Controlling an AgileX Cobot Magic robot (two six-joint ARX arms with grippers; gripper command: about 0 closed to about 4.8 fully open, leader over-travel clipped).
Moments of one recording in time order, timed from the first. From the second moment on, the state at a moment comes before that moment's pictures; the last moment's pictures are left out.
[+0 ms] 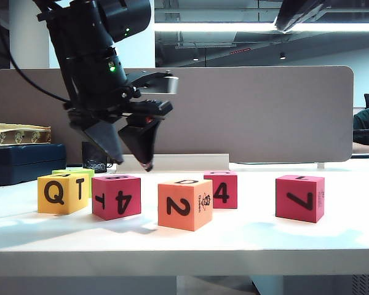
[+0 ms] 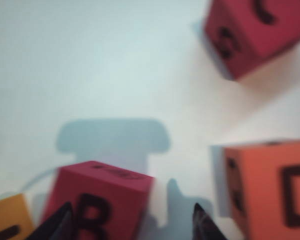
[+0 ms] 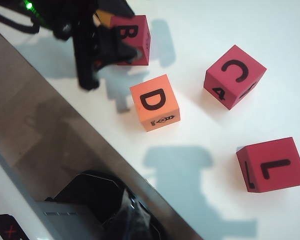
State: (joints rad) left arm -0.66 1.62 1.12 -0.48 -0.12 0.06; right arm 0.65 1.05 1.07 -0.83 -0.18 0.00
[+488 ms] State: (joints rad) left arm -0.69 1.62 1.12 -0.54 -0.09 0.07; right arm 0.65 1.05 1.07 -0.83 -0.18 0.00
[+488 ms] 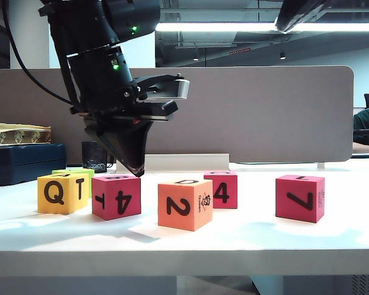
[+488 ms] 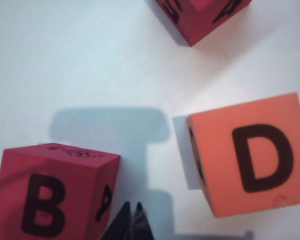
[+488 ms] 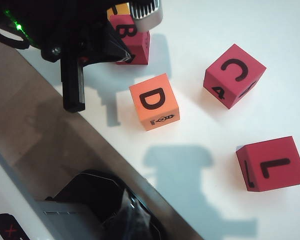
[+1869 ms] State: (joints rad) left arm -0.65 1.70 1.12 -0.46 -0.16 0.05; right arm 0.65 1.05 1.07 -0.84 -0.18 0.00
